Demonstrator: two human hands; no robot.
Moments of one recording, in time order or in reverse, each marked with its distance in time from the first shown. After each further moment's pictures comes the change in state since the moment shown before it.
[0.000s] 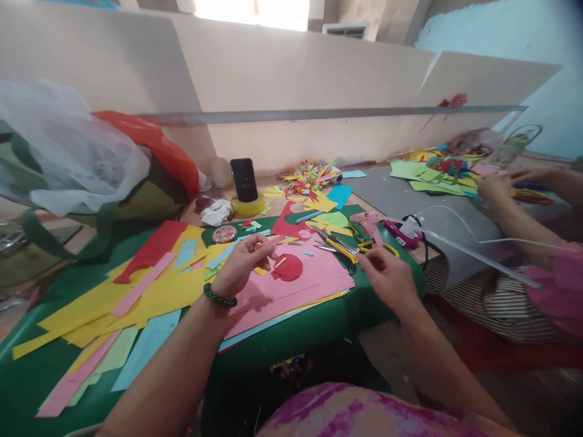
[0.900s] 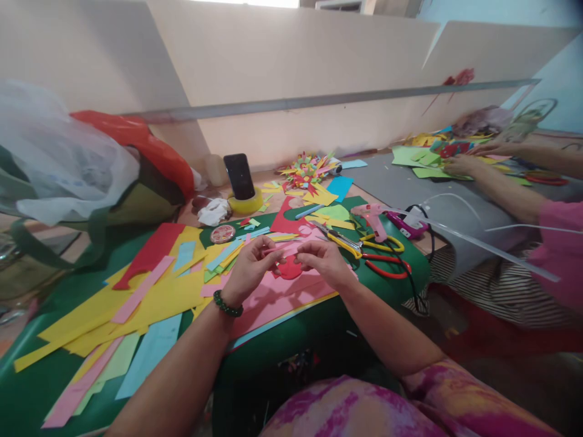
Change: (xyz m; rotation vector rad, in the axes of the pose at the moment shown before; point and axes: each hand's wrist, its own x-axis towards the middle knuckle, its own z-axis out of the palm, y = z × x) left_hand -0.003 -0.006 0.017 0.117 0.004 0.141; right_hand 0.013 -0.080 0.075 1.039 -0.478 0.130
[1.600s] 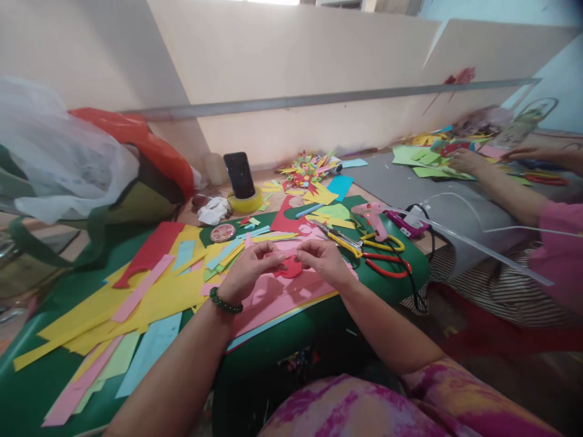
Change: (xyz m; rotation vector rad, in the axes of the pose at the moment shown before) left_hand 0.000 -0.011 -0.011 -0.145 -0.119 -0.219; right_hand 0.005 0.011 -0.002 -0.130 0.000 -0.121
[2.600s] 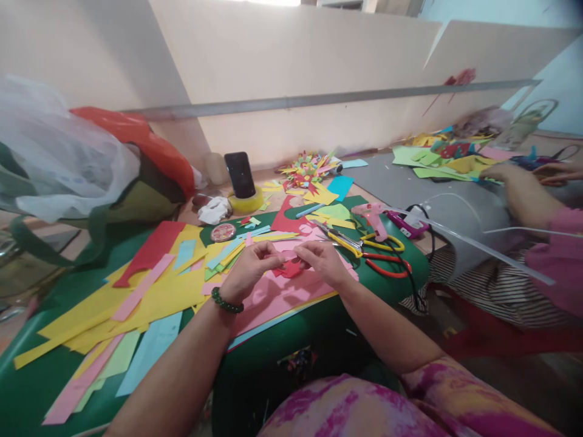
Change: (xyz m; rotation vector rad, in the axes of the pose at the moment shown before) left_hand -0.003 0.011 0.007 0.141 0.080 0.053; right_hand -0.001 -0.001 0.001 -0.077 -0.035 0.021
